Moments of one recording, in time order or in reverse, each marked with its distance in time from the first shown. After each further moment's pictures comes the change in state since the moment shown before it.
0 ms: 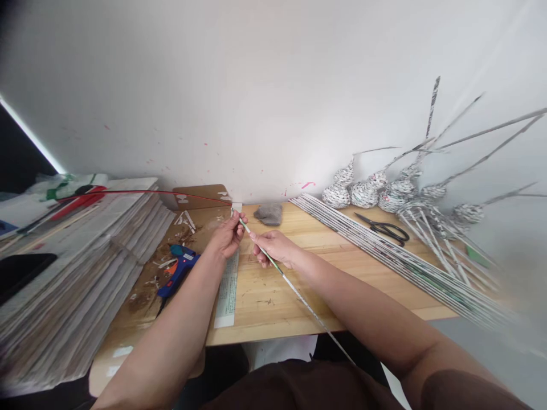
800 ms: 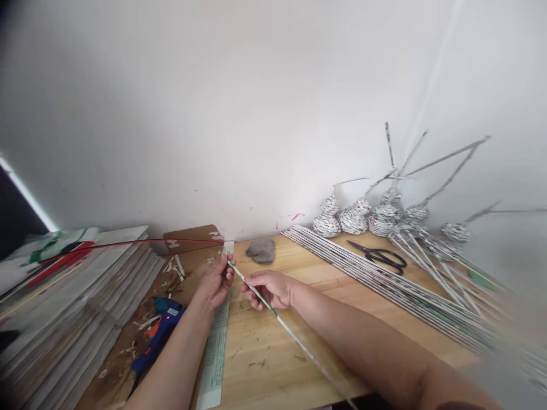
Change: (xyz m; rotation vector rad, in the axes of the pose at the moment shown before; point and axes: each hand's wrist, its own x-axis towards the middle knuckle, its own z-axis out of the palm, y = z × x) left_hand 0.011 -0.006 -0.009 0.026 0.053 0.005; right_hand 0.021 0.017 -0.030 0.477 -0.382 0.130
